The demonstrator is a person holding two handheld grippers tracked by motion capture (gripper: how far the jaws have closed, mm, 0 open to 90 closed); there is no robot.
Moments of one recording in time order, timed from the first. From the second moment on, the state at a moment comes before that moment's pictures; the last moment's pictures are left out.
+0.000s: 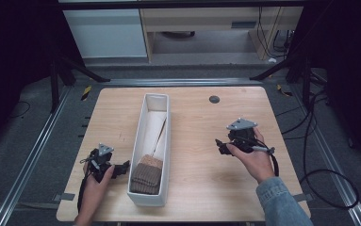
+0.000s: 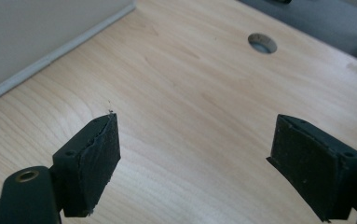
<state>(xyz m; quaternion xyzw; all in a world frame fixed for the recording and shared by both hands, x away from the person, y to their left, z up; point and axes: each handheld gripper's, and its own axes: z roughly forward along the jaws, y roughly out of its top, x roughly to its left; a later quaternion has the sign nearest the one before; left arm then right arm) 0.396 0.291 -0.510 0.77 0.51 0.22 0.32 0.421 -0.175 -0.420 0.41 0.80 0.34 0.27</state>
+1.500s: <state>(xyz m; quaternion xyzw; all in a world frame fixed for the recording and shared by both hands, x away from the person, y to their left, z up) 0.396 0.291 -0.510 0.77 0.51 0.22 0.32 0.438 -0.204 -0.511 0.52 0.76 0.33 0.22</state>
